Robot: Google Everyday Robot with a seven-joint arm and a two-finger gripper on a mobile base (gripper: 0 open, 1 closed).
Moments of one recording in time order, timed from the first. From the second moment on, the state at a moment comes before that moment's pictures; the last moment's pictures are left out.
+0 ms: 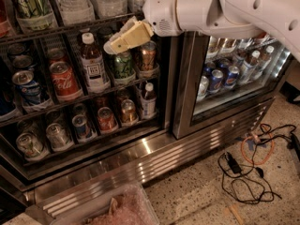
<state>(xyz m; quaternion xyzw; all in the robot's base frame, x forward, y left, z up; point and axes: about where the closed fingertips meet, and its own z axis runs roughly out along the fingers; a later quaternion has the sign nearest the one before) 0.603 0.058 1.041 -0.55 0.56 0.20 0.59</state>
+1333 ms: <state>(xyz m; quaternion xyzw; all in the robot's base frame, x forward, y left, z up) 0.632 0.079 1.041 -0.54 0.54 0.22 0.61</state>
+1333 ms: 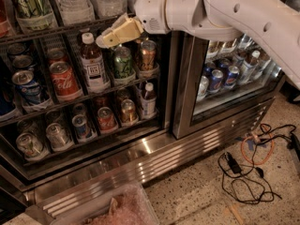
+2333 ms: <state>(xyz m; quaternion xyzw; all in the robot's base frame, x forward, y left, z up) 0.644 0.083 1.045 -0.53 0.53 0.21 0.62</state>
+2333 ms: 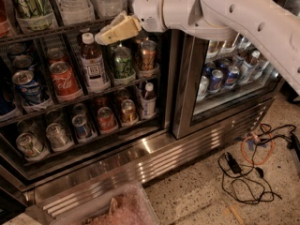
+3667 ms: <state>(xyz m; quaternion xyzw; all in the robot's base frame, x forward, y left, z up) 0.674 0.112 1.046 -0.54 0.52 0.23 0.63</state>
